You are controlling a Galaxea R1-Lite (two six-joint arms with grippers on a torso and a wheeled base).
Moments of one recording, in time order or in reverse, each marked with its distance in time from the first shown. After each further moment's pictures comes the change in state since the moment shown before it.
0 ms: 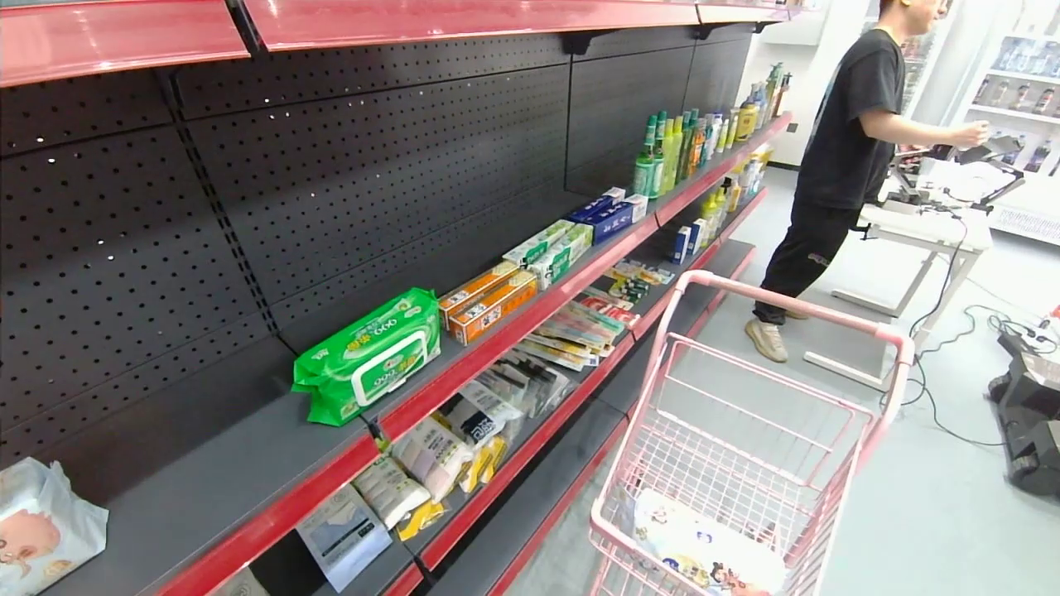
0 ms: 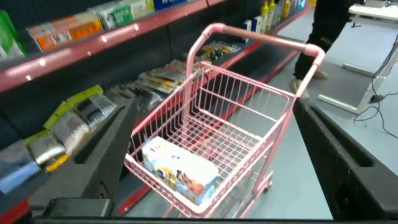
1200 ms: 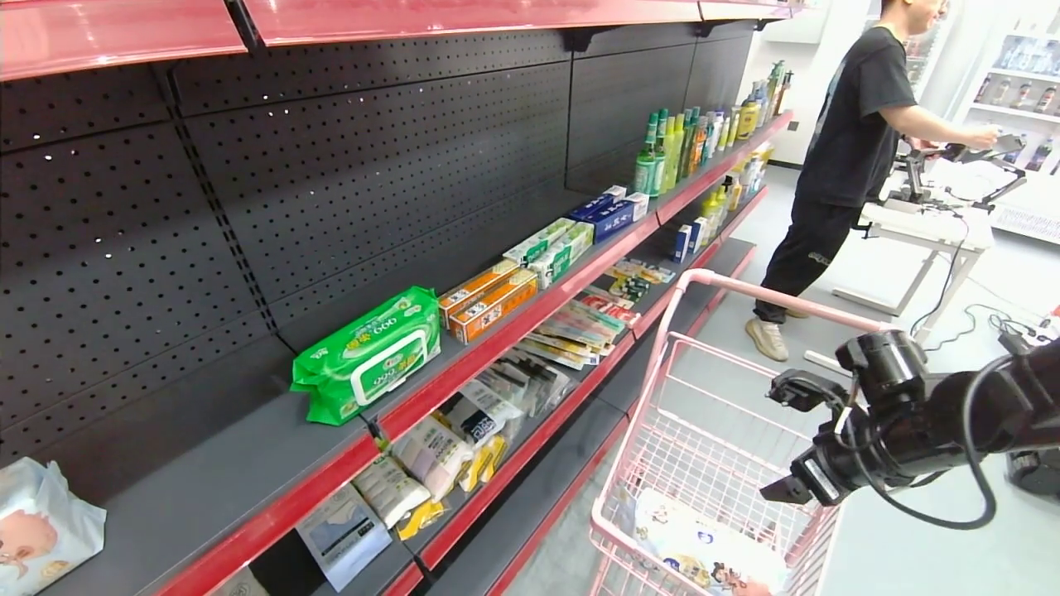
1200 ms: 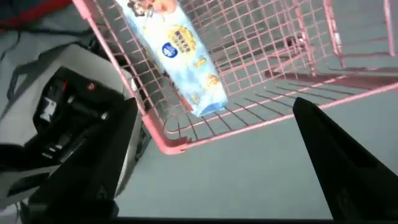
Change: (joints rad) left arm 0.000 0.000 0.000 0.000 -0.002 0.001; right arm 0.029 1.924 -0.700 -0.074 0.131 -0.509
